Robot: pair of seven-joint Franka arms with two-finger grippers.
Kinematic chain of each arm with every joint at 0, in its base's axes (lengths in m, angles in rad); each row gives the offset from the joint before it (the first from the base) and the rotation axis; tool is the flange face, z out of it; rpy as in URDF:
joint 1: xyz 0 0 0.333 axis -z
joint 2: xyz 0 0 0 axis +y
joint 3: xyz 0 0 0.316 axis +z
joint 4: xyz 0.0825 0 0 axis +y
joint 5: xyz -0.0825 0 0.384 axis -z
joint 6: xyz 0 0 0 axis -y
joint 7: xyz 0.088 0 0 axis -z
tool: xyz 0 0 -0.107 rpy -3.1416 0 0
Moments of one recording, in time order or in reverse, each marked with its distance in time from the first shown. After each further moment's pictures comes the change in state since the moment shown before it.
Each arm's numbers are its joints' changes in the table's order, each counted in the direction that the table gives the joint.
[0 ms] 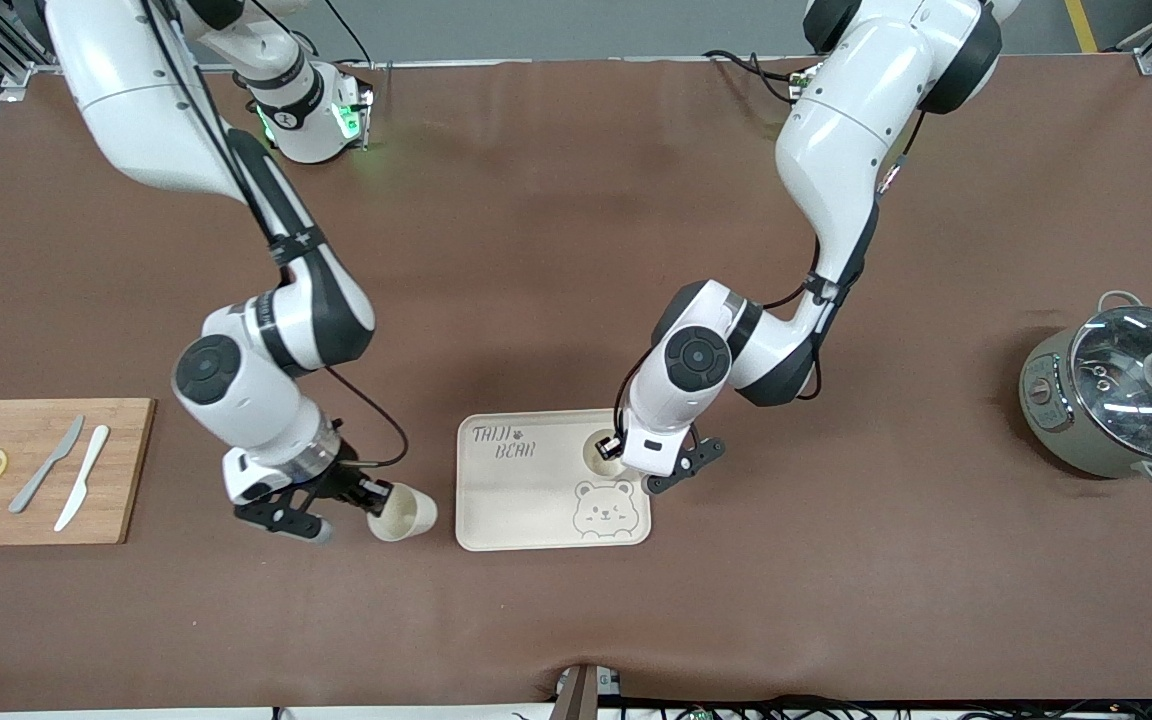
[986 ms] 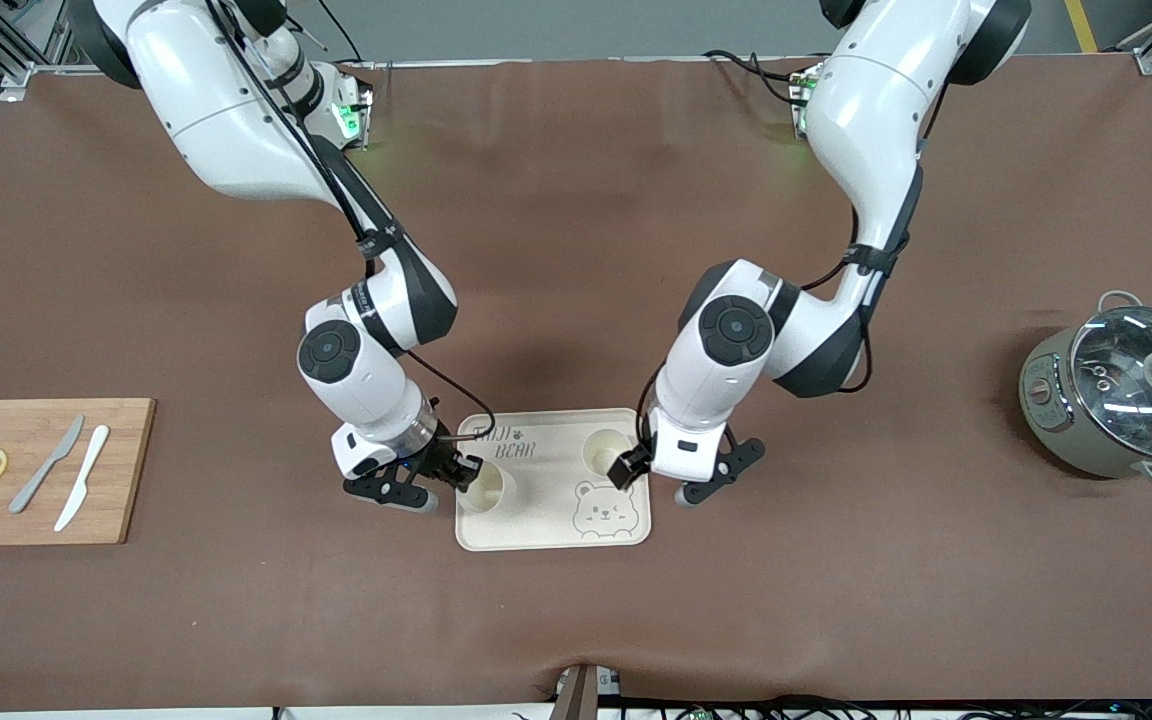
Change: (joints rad) left arm -0.011 -0.113 0.058 -0.016 -0.054 -0.025 -0.061; right arm -0.118 0.083 0.000 0.008 0.005 0.072 0.066
